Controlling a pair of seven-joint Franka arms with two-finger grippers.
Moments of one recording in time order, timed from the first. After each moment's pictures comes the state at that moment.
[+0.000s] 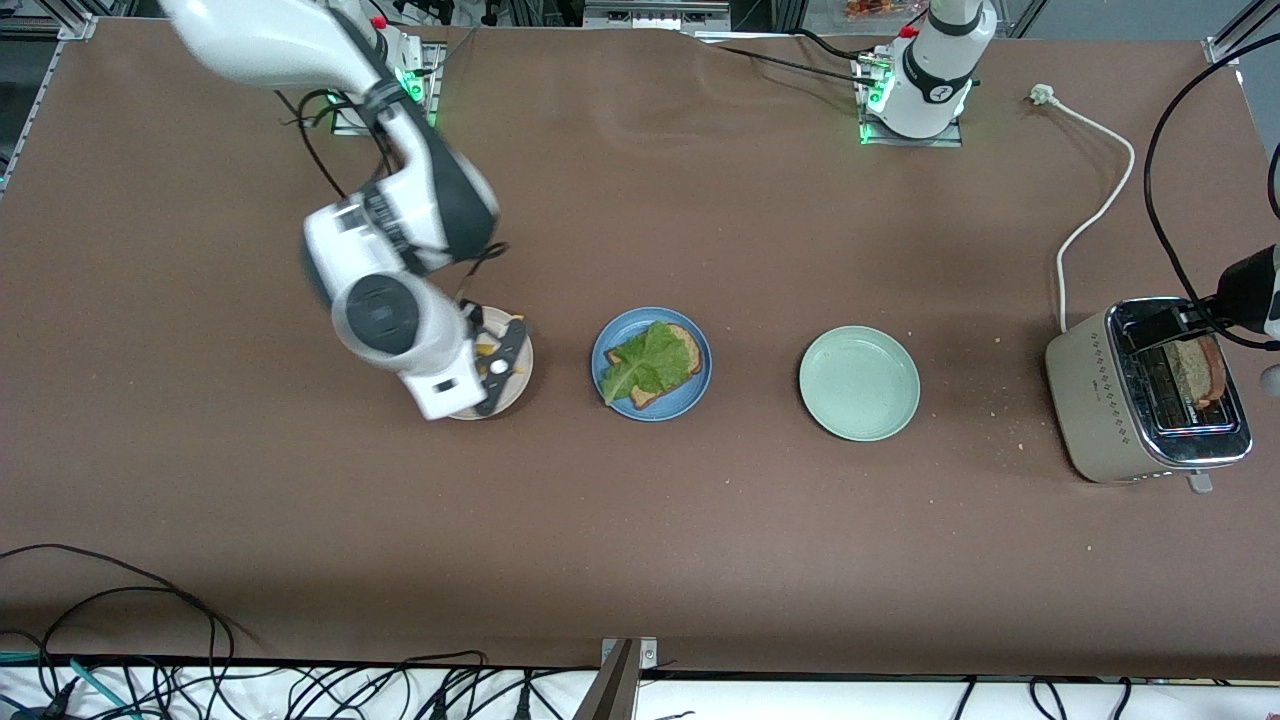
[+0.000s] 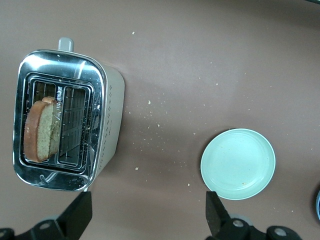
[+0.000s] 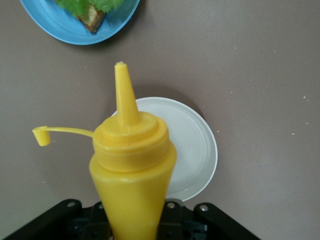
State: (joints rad) left arm 0.09 0.22 0.02 -1.49 -0.01 1.67 -0.15; right arm 0.32 0.61 0.21 -1.35 -0.15 1.72 -0.66
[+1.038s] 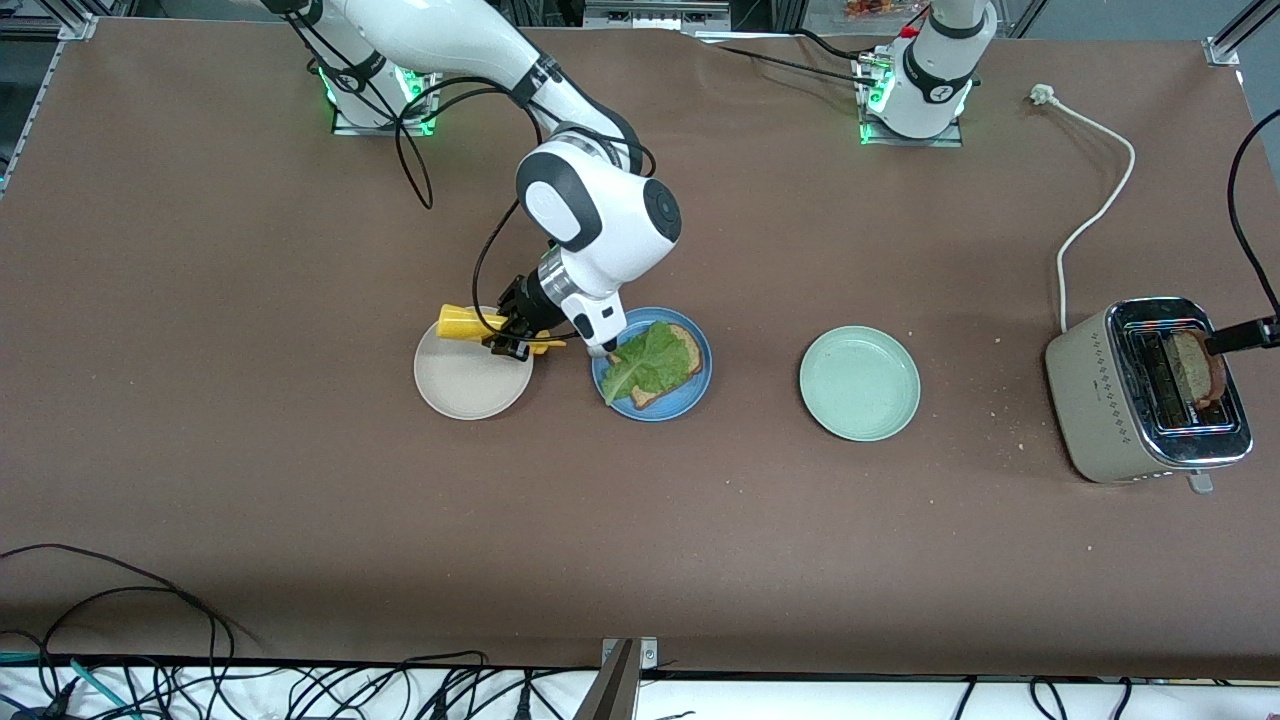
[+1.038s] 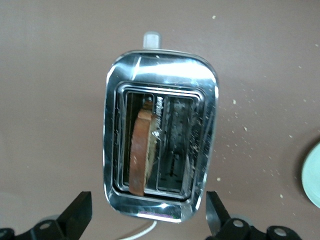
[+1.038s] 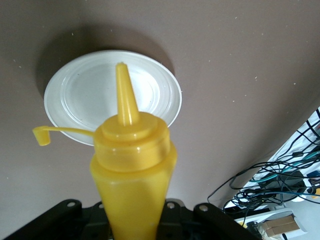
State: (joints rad) left arm 0.29 0.34 0.04 -1.49 0.11 1.74 0.11; right arm 0.64 0.70 0.19 -1.34 -0.77 1.55 -0.51
